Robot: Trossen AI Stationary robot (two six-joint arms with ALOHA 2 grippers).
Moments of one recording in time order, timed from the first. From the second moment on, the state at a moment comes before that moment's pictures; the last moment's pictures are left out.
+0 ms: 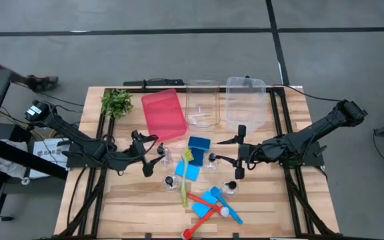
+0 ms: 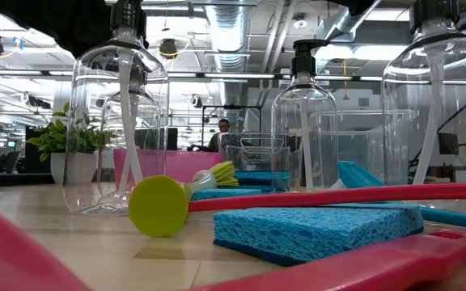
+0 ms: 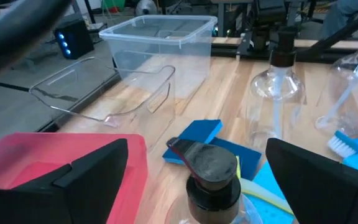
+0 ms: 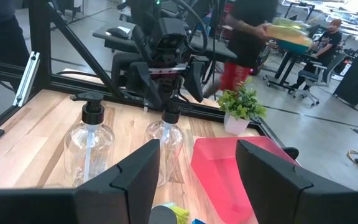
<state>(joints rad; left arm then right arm) -0.54 1.03 0.48 0.13 -0.91 -0.22 0.43 0.97 0.64 0.27 0.58 -0.19</state>
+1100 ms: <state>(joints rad) -0.47 1.14 0.48 0.14 -0.78 -0.28 0.43 0.97 0.64 0.27 0.58 -0.19</state>
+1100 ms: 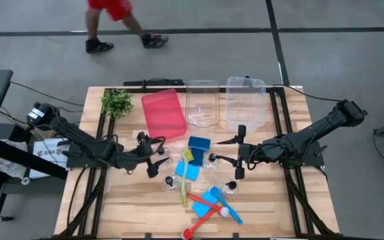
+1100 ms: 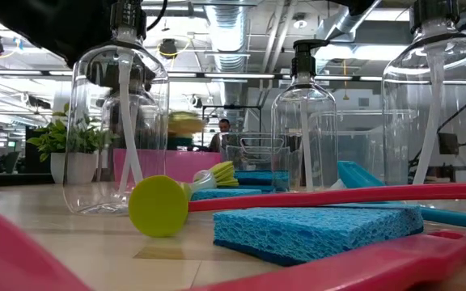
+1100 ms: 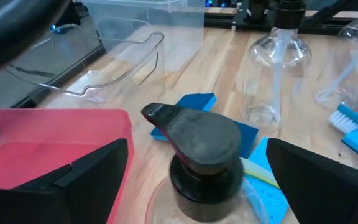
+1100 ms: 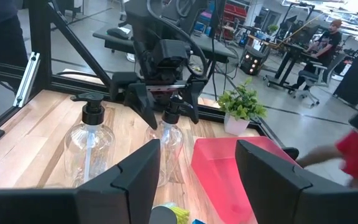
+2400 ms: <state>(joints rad) -0.44 1.13 0.48 0.14 -0.70 -0.27 0.43 0.97 0.64 0.27 0.58 -0.19</state>
